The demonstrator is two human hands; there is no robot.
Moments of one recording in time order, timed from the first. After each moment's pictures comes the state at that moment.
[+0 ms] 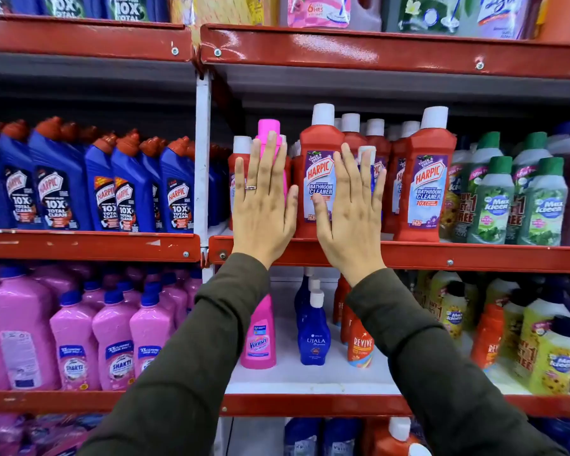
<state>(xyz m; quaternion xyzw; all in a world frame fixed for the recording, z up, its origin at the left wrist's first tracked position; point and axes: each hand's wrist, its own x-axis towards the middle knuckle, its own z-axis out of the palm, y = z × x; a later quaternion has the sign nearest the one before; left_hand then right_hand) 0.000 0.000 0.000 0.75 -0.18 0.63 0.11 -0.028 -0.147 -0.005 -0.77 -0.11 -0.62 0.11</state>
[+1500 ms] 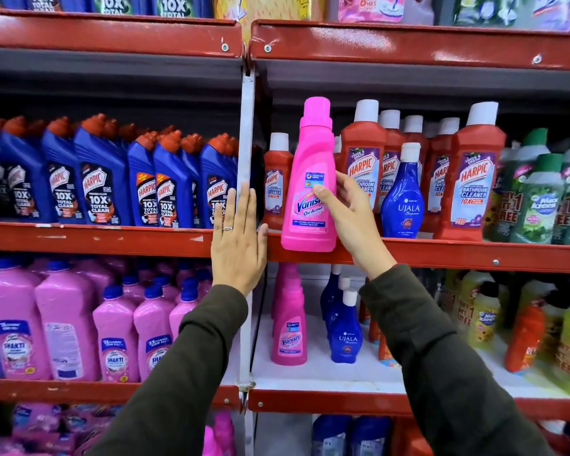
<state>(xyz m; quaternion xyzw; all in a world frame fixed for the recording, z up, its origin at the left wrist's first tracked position) 0.048 0.108 -0.077 0.81 -0.11 0.57 0.10 -0.032 -0.075 0.007 -0.66 -0.23 -0.29 0.65</state>
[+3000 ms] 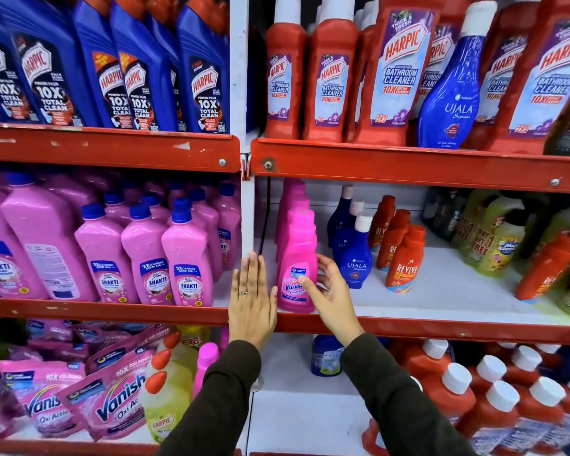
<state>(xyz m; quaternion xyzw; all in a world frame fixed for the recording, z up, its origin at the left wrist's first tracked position) 0.046 0.090 -0.342 0.86 -0.09 0.49 0.10 0.010 -0.073 -0.275 -0.74 -0.09 -0.14 0.66</state>
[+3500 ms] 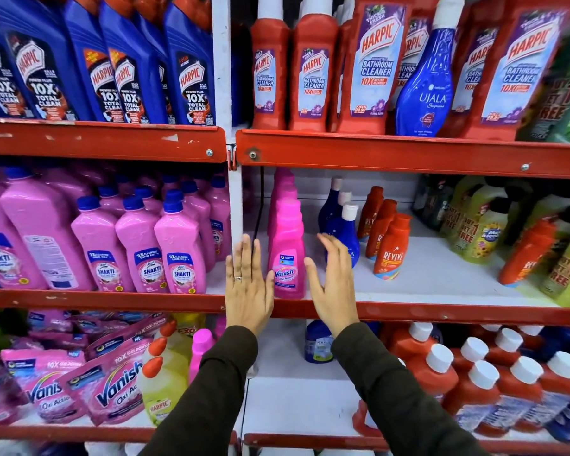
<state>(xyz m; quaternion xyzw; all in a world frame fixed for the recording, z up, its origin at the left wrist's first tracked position) 0.028 0.076 -0.322 0.87 -0.07 0.47 0.11 -0.012 -0.090 -0.269 -0.84 -0.08 -0.34 0.40</state>
